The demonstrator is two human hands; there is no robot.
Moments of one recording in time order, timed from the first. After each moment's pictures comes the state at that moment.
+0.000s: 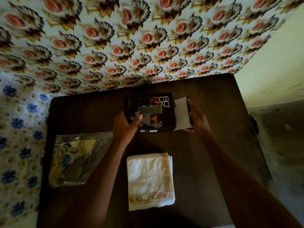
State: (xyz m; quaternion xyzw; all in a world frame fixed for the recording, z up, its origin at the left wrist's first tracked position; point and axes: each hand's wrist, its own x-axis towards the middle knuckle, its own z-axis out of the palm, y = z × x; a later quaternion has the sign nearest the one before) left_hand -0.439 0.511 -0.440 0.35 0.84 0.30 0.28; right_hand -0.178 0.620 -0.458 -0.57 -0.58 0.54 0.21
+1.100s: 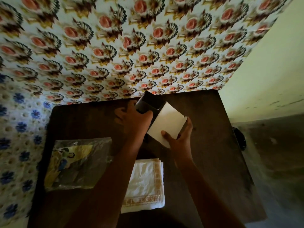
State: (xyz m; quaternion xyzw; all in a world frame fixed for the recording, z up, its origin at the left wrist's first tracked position) left_hand -0.357 0.555 -0.329 0.23 0.89 0.29 0.27; right_hand -0.208 0.534 -0.374 -0.55 -0.40 0.62 0.39
